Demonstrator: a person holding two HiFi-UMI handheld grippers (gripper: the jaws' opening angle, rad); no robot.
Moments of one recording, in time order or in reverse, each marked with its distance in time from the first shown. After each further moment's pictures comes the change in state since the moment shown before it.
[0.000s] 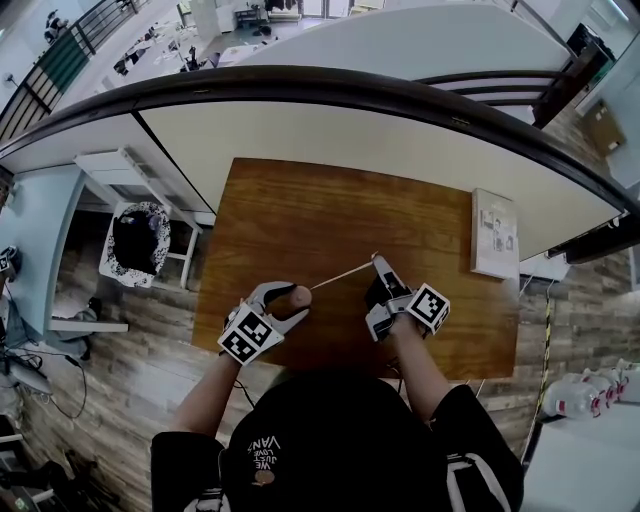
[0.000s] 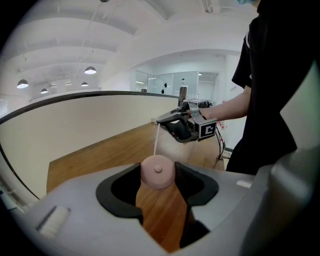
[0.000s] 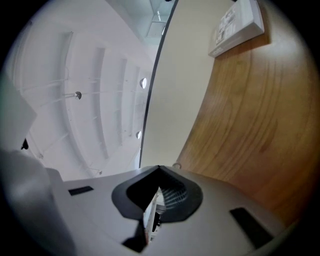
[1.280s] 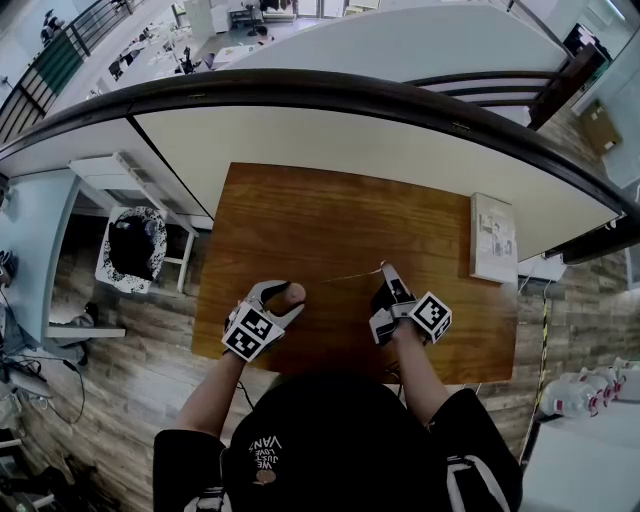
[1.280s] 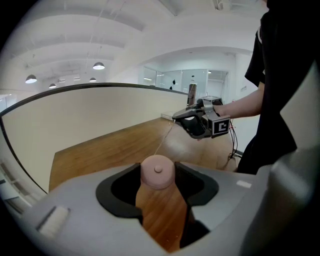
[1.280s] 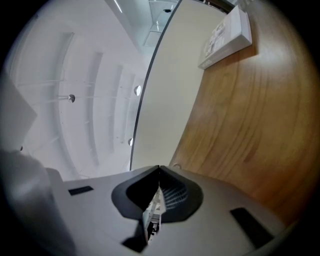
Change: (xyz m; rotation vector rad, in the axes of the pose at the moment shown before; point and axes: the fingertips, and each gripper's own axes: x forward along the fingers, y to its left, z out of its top) left arm 0.016 0.033 -0.022 -0.073 0.037 0.065; right arm -0.009 -0.026 0.017 0.007 -0.095 -0.077
